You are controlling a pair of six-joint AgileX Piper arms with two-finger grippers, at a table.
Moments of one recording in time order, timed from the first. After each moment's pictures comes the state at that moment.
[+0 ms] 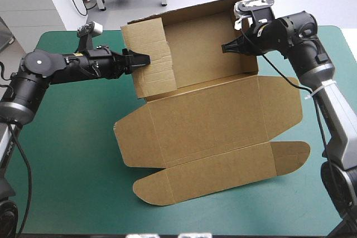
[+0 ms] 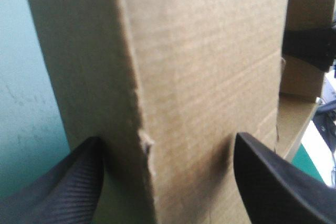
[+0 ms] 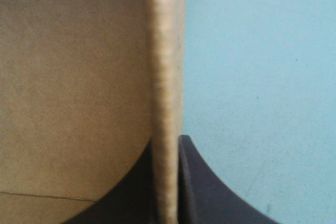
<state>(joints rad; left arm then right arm) -0.11 1.47 -1.42 -0.98 0.91 0.44 0.31 1.71 -1.93 -0.01 1.05 0.04</state>
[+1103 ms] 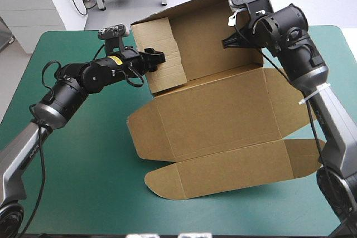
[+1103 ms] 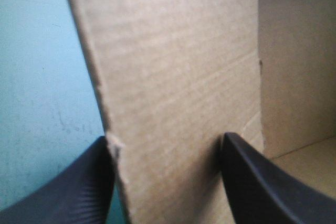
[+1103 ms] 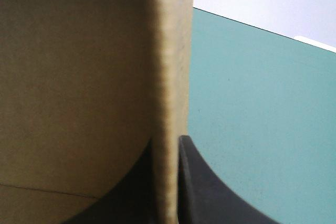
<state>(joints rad) -0.42 1.51 -1.41 -0.37 0.50 -0.14 0.43 1.71 -2.05 -0.31 1.16 0.14</state>
